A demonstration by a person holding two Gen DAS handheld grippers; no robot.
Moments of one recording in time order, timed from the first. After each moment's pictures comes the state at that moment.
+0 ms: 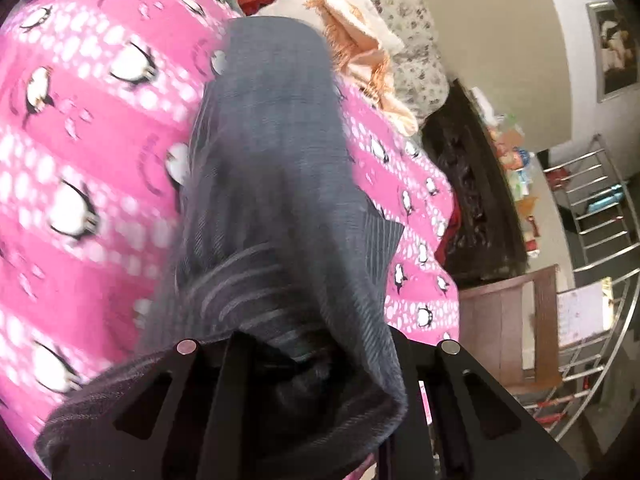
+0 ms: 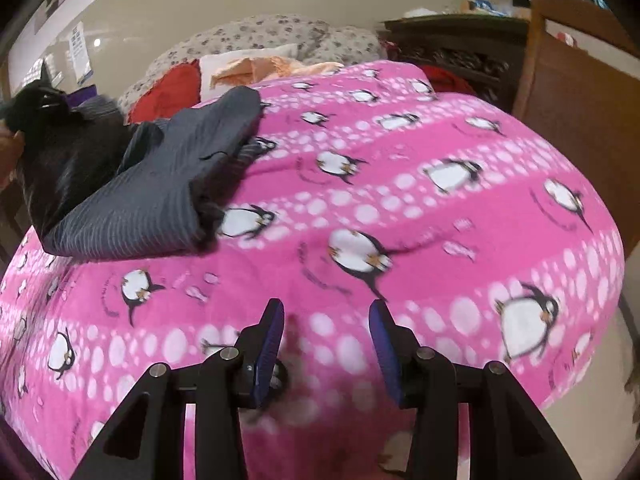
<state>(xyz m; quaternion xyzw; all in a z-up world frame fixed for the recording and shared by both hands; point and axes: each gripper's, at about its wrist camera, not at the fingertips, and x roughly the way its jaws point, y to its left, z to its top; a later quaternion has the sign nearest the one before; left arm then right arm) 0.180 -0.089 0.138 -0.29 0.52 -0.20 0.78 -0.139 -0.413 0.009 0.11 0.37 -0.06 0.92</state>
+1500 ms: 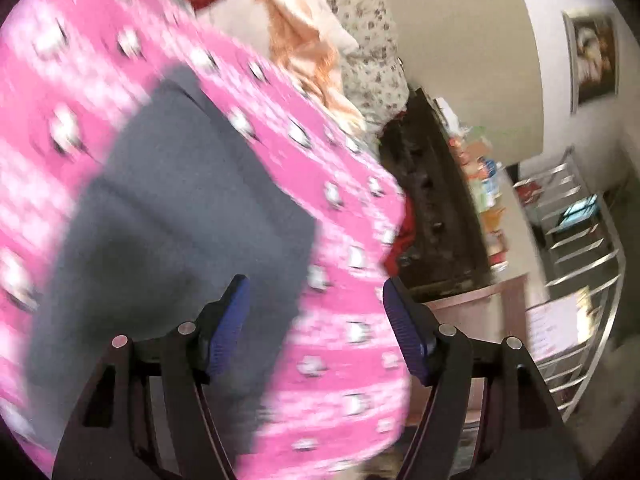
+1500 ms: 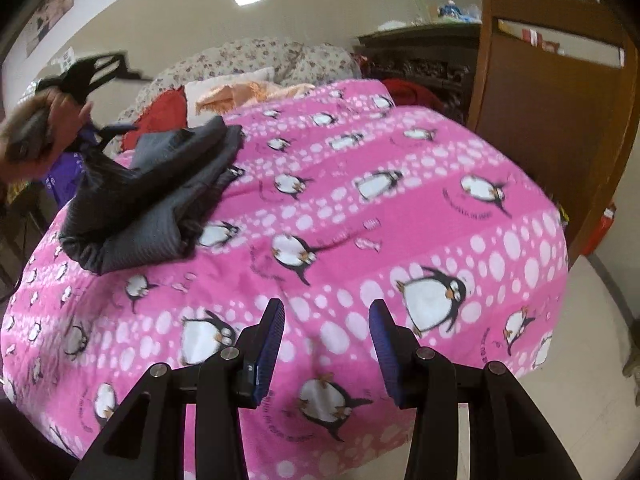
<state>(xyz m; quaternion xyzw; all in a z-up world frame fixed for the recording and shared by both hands) 0.167 -0.163 0.156 -0.32 0.46 -0.23 0.79 -0.198 -0.447 0.042 0.12 0.35 -0.08 0.93</state>
